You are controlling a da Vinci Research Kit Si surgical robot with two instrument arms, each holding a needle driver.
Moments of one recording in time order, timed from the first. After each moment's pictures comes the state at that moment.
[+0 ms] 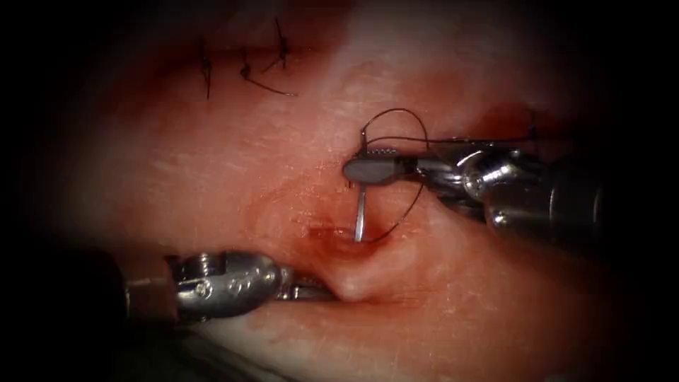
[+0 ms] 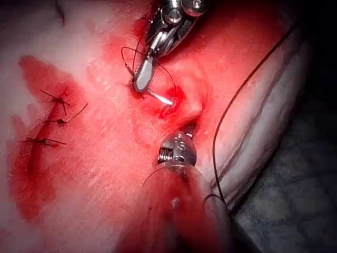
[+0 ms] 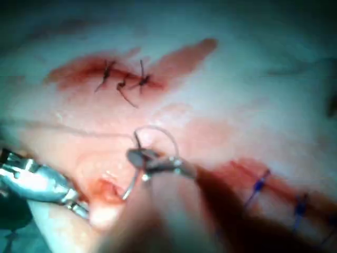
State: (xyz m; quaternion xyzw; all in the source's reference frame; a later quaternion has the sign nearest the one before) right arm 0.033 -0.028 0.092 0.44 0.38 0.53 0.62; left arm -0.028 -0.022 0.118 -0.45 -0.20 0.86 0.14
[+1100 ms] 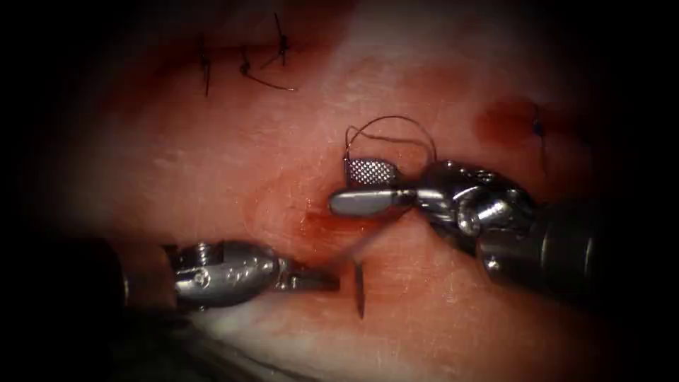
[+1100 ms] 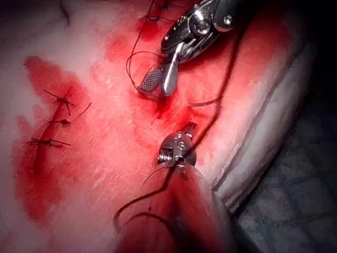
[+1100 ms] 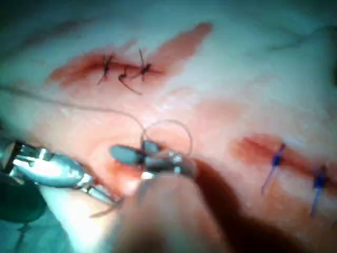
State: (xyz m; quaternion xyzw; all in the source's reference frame) right arm 0.032 -0.027 0.092 0.24 0.54 0.39 0.71; left arm -0.028 -0.022 0.117 -0.45 -0.20 0.86 0.14
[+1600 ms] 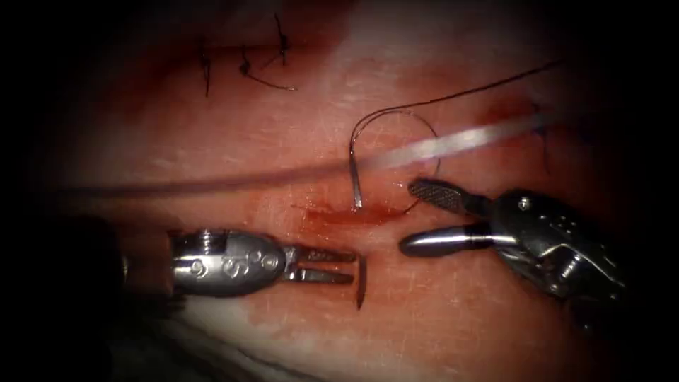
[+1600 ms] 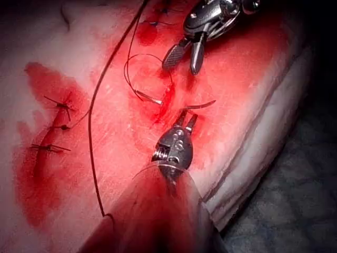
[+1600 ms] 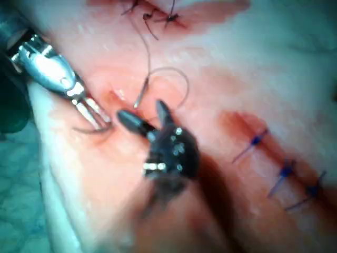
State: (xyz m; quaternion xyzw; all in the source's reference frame) right arm 0.027 -0.029 0.088 0.24 0.56 0.29 0.73; left arm -0.030 -0.022 0.115 -0.54 -0.12 0.83 0.03
